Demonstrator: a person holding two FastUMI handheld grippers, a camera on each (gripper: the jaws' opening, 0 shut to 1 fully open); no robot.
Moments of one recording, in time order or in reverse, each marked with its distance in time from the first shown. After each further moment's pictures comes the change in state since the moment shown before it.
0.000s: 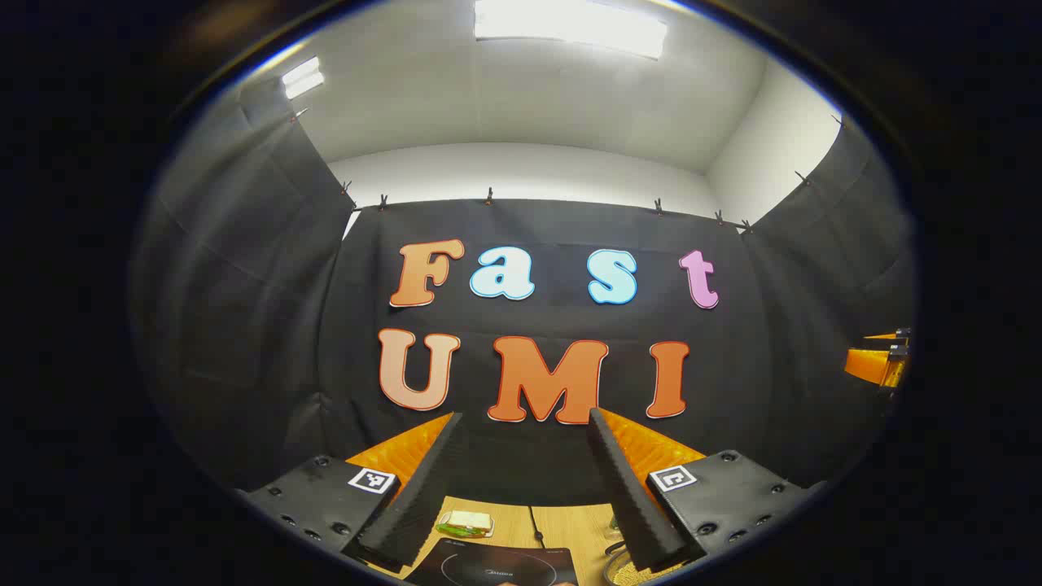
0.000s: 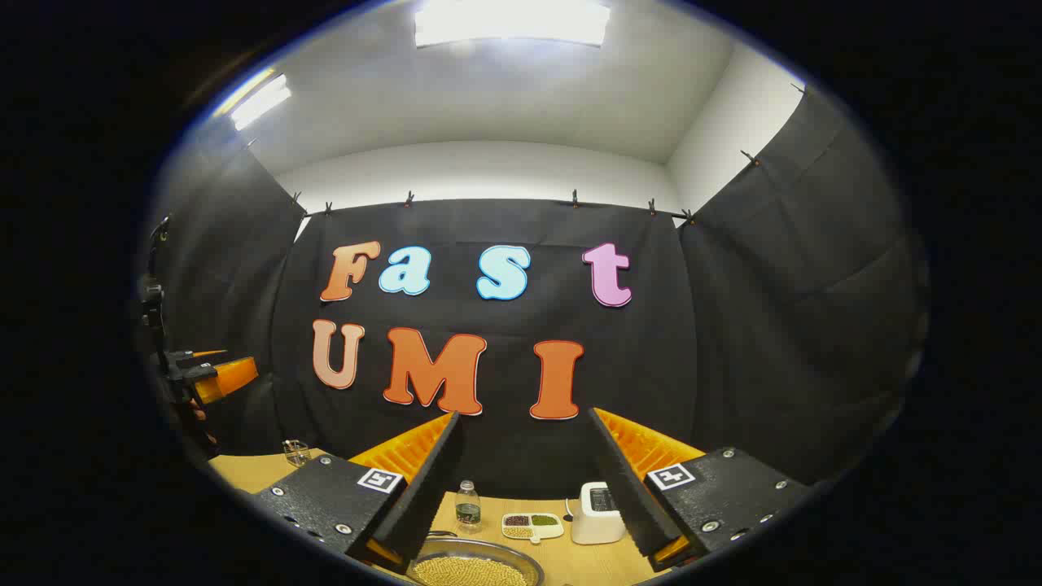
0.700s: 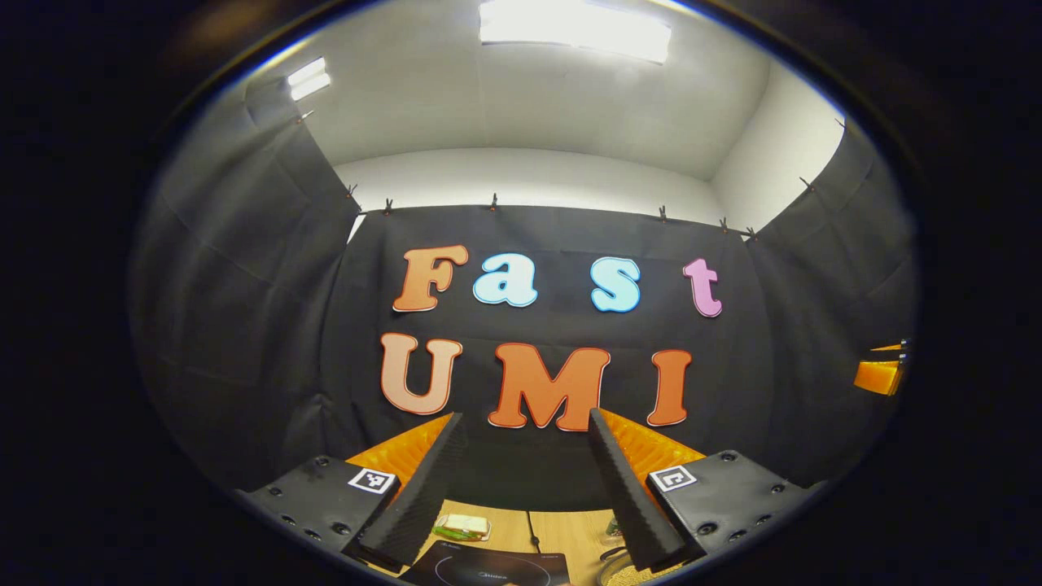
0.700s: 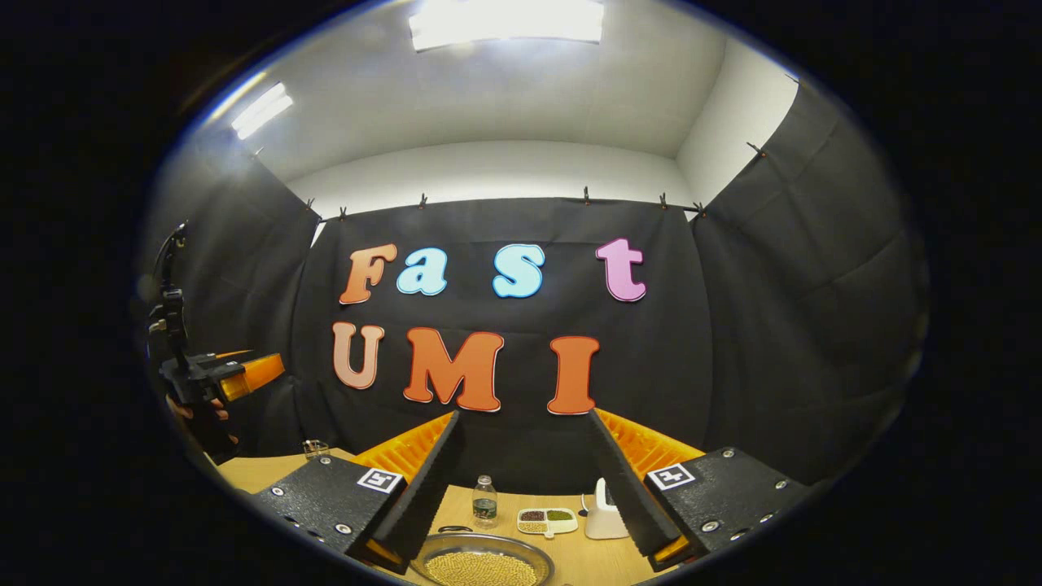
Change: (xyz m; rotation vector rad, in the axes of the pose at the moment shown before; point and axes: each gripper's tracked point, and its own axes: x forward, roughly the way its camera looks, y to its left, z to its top) left arm 0.000 0.000 0.010 -0.019 -0.033 0.018; right arm -0.012 0.011 0.006 0.033 0.017 0.062
